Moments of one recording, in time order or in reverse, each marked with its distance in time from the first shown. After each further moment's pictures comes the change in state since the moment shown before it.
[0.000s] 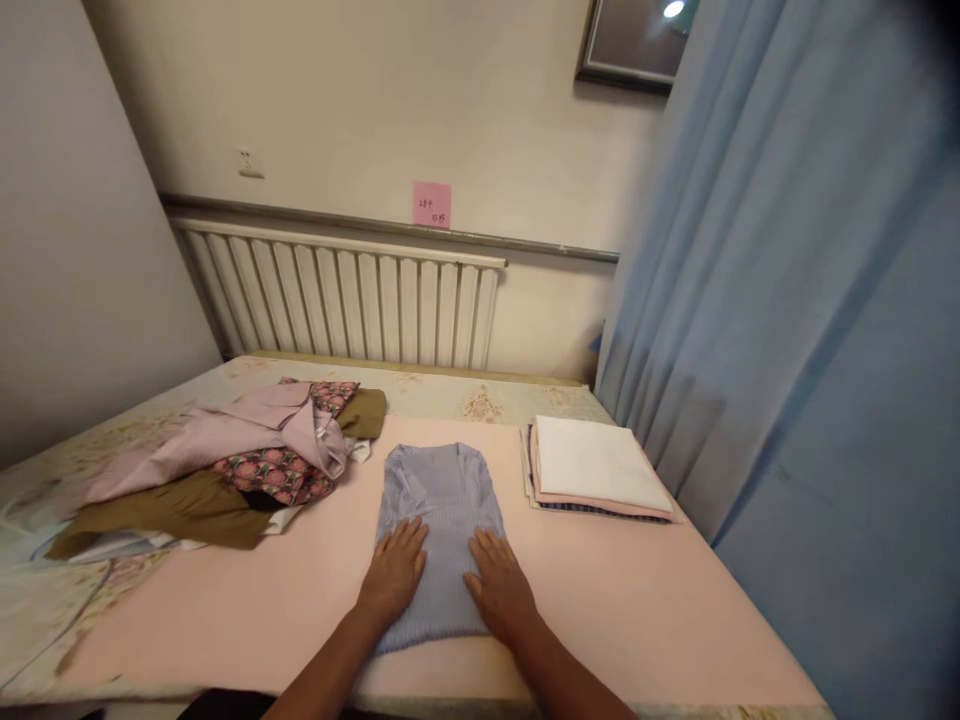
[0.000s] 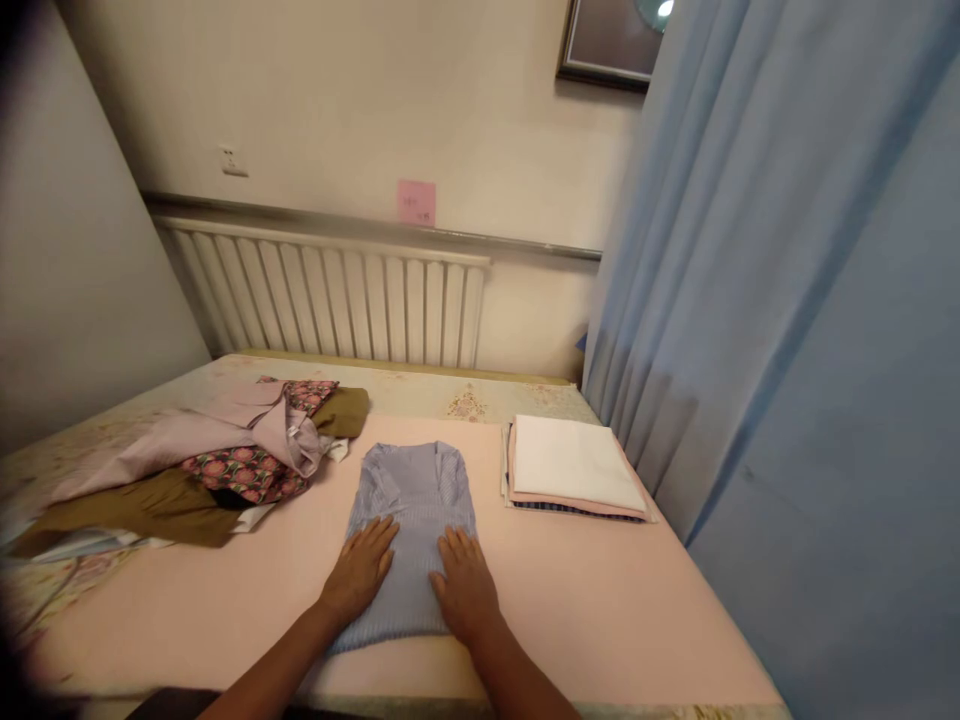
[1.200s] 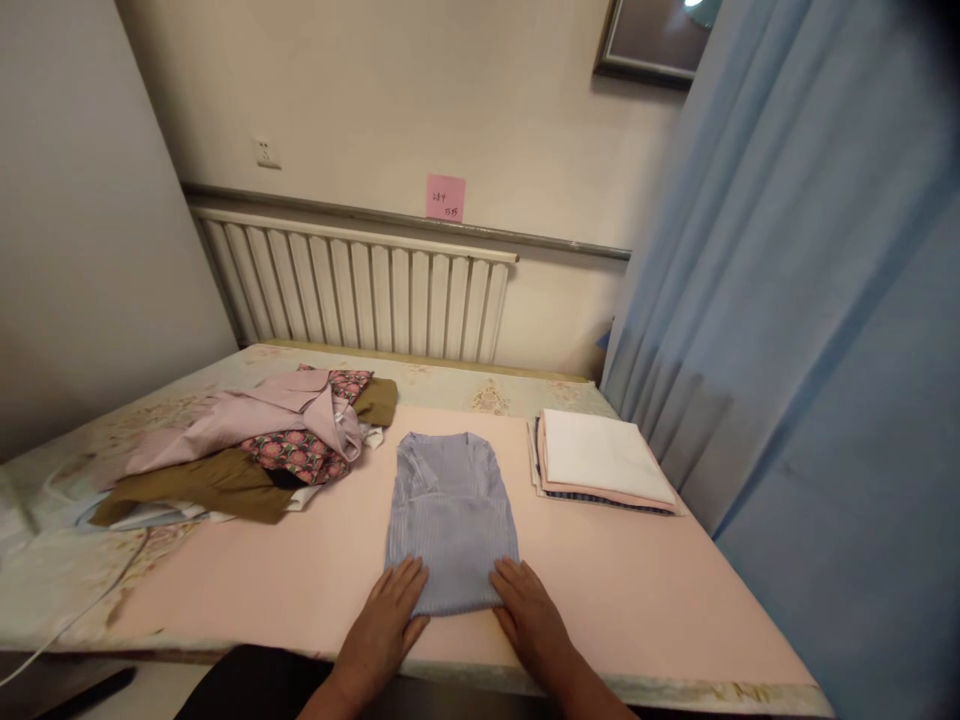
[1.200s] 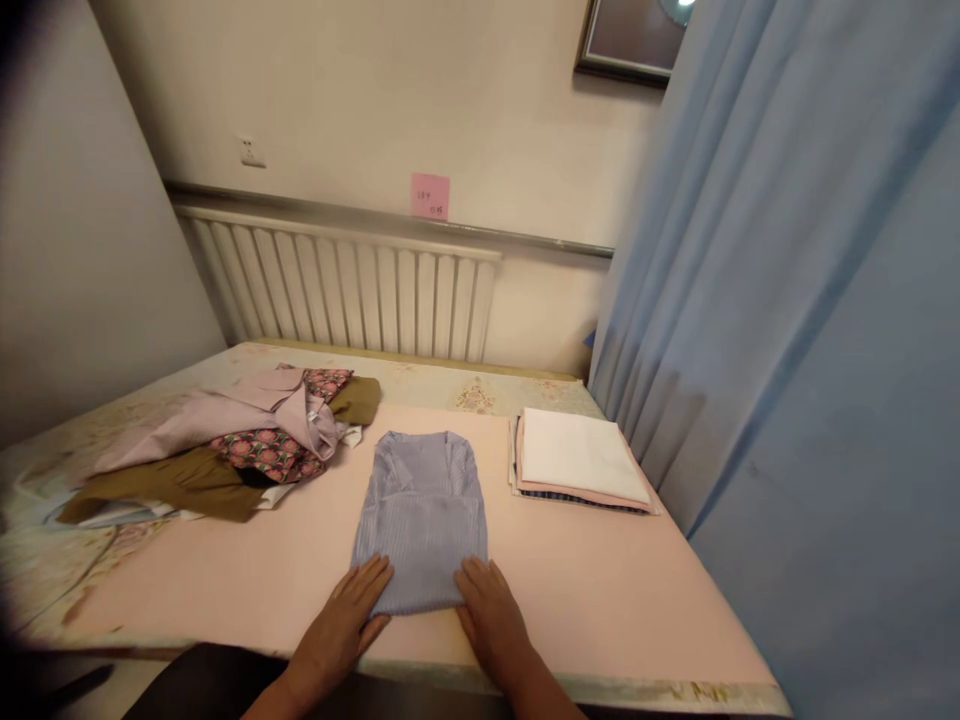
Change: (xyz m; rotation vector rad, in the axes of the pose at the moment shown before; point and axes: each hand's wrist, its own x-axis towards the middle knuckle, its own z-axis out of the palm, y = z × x) left_hand -0.098 -0.013 0.023 0.018 0.305 0.302; right_hand -0.071 0.003 -0.019 -0.048 0.024 -0.193
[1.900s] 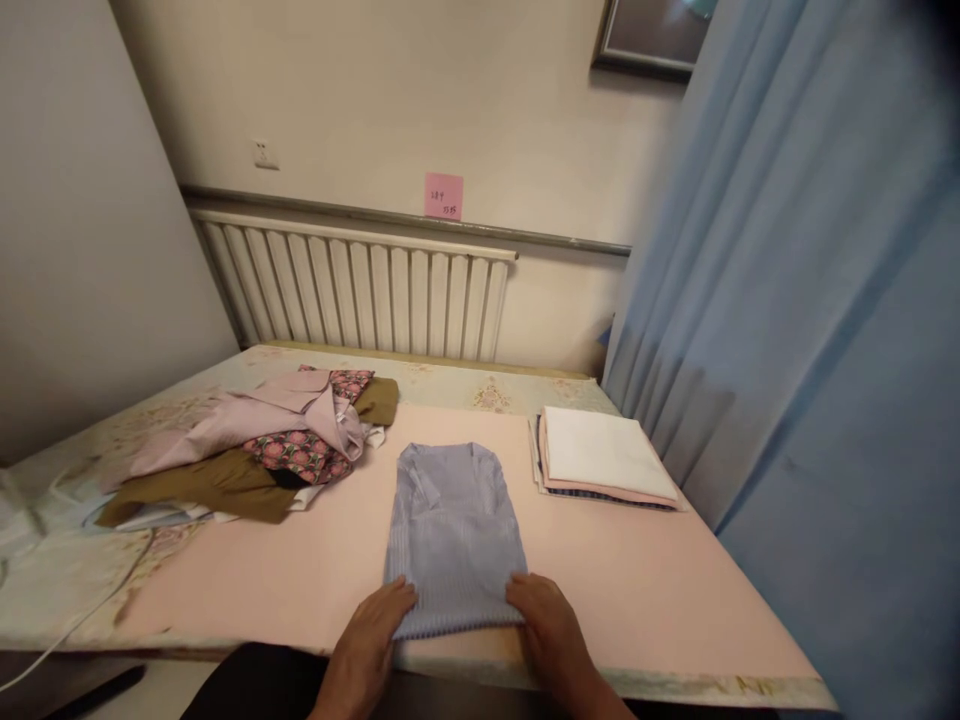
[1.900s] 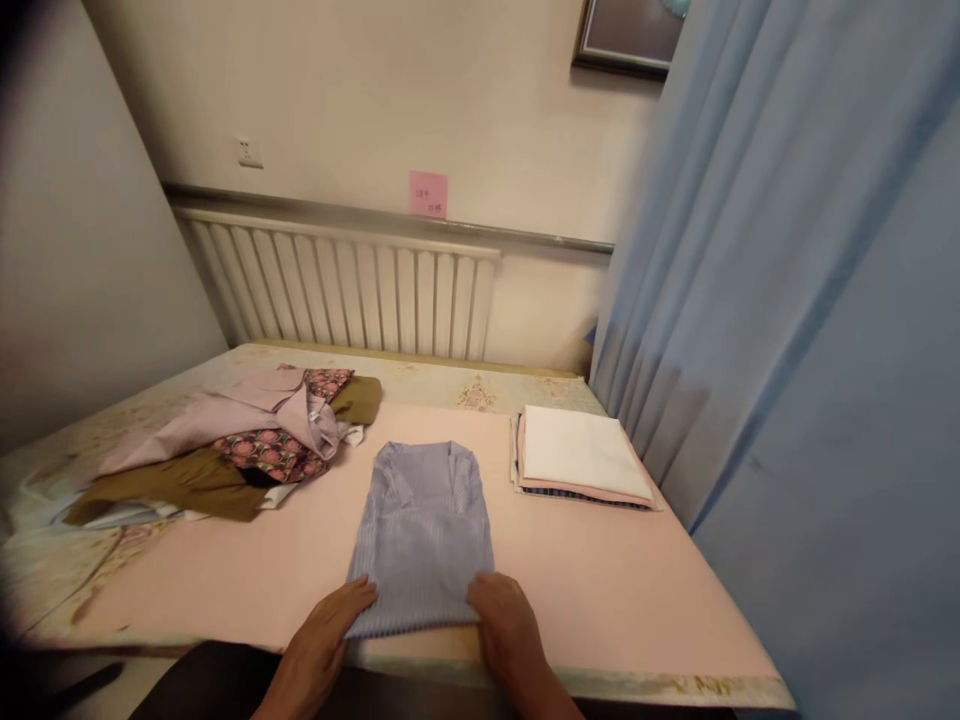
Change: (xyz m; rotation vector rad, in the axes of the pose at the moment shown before) left_hand -0.017 0.008 -0.048 -0.191 0.223 -0.042; right_hand -0.002 -0.015 -0.040 0.113 0.253 -0.058
